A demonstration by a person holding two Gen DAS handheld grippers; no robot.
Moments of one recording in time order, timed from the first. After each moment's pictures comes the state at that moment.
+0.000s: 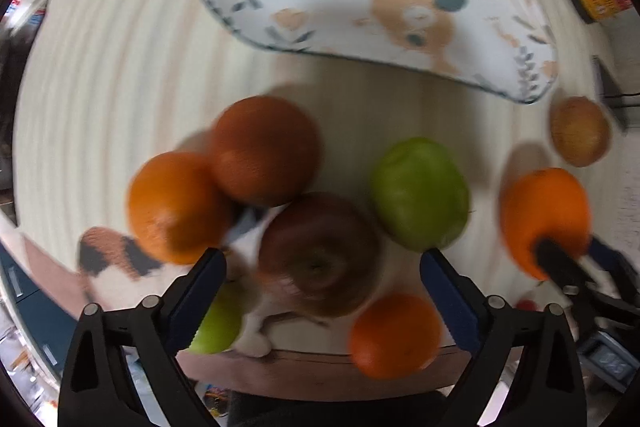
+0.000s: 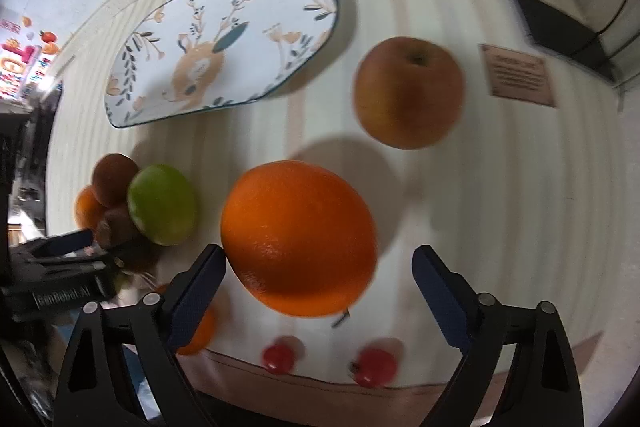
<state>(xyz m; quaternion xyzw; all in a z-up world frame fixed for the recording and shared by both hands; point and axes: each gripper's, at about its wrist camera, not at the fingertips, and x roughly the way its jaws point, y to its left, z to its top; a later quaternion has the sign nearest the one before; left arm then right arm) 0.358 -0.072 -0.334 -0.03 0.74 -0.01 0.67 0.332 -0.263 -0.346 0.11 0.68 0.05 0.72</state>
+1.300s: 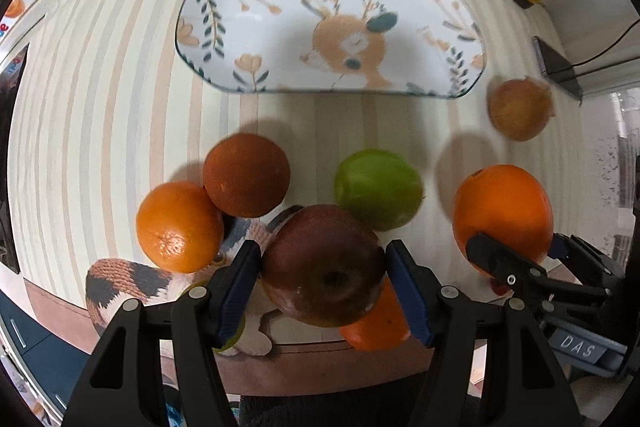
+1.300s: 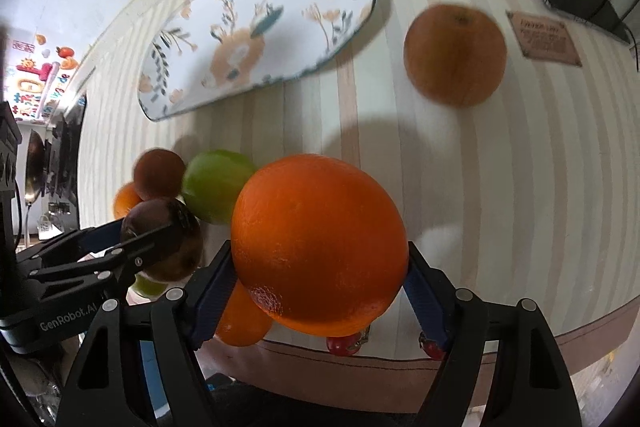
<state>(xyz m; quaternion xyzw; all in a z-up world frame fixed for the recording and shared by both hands) 0.349 -0.090 -0.298 -0.01 0.71 -0.09 0.70 0.321 -0.247 -0.335 0.17 0.68 0.06 0.71</state>
